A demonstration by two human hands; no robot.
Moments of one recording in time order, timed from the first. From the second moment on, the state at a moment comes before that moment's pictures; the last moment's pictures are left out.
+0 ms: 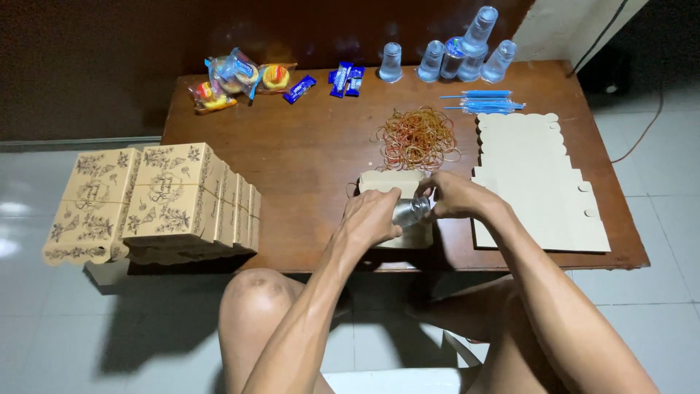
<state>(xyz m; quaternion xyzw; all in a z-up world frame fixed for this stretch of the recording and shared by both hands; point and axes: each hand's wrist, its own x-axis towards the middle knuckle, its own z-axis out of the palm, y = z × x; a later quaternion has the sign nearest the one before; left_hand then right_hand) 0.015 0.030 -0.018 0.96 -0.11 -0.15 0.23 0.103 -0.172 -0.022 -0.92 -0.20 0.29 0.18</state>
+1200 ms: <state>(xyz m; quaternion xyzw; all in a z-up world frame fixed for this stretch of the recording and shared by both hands) 0.027 0.003 -0.133 0.96 -0.16 -0.16 0.14 0.095 -0.144 -0.126 -0.93 -0.30 0.18 -0.04</state>
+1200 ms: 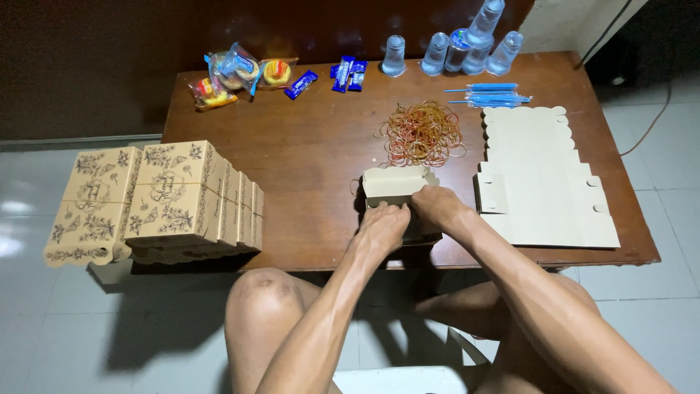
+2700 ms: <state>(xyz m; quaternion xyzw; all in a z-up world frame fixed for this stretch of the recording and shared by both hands) 0.024 0.005 -0.098 0.97 -0.14 -0.13 0.13 0.094 -0.141 -0.128 -0.93 -0.29 0.23 -0.05</state>
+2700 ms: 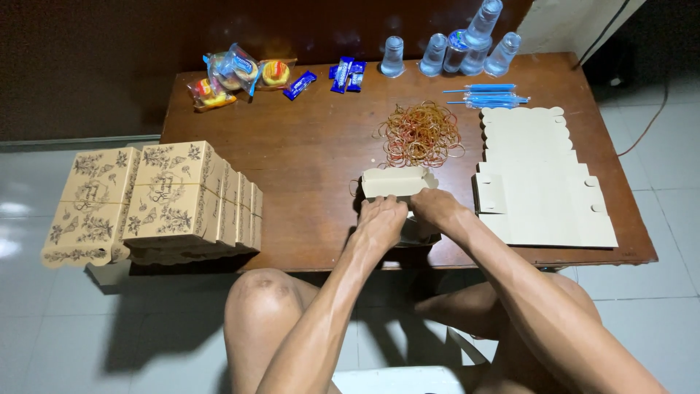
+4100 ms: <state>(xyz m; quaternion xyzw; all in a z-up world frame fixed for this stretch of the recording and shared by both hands) 0.040 0.063 0.051 0.94 -0.04 -0.09 0.32 0.086 -0.151 -0.026 -0.95 -0.19 0.22 0.10</state>
